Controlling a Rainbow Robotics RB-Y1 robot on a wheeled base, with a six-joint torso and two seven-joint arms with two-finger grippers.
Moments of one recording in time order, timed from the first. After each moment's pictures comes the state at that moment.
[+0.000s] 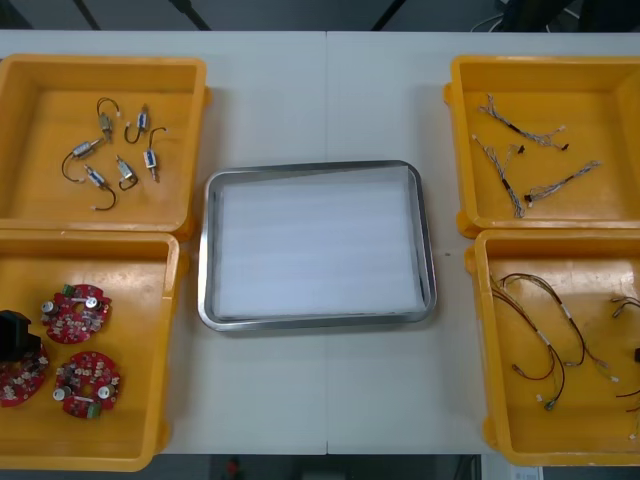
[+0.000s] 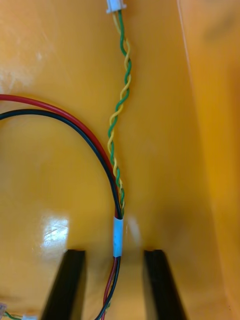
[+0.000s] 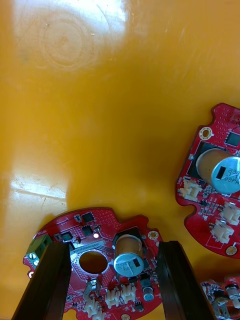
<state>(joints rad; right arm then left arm) 0.14 -0.90 -0.14 -1.69 -0.89 1.28 1.28 0.20 1.20 -0.07 -1.88 1.02 1.07 -1.03</state>
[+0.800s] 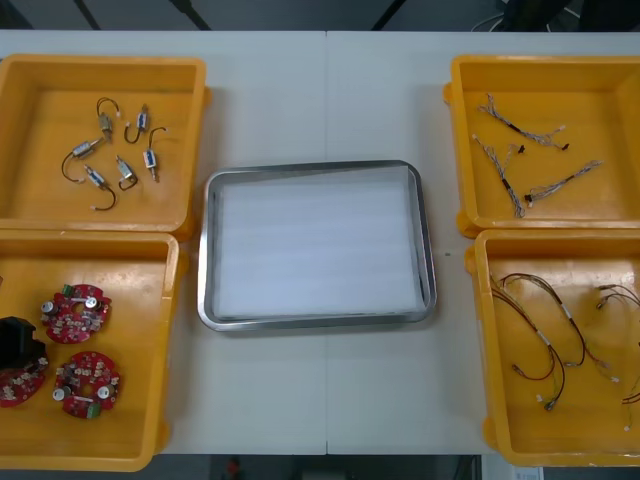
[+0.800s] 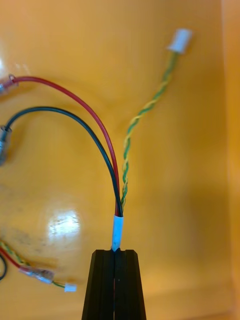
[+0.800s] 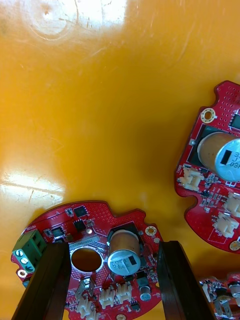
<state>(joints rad) 0.12 -0.90 -0.18 -1.80 -0.90 1.38 1.28 0.21 1.20 -0.10 -1.88 1.02 1.06 -1.03</state>
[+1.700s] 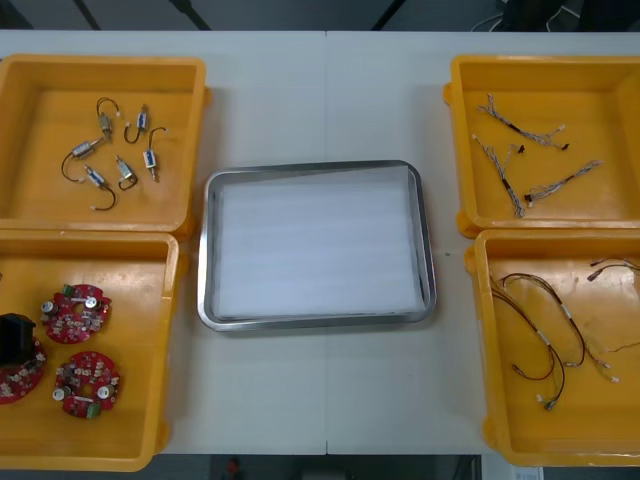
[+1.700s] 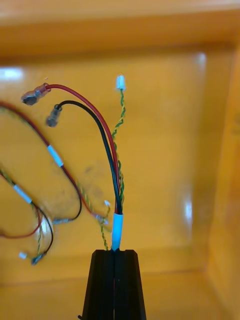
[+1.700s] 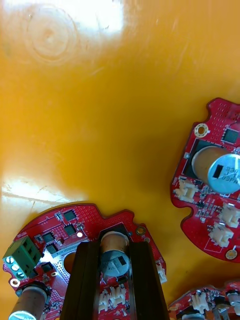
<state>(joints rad) 0.11 -0.90 -0.32 -2.16 -0.91 1.68 1.28 0.21 1.20 -0.10 -1.88 1.00 1.03 -1.03</state>
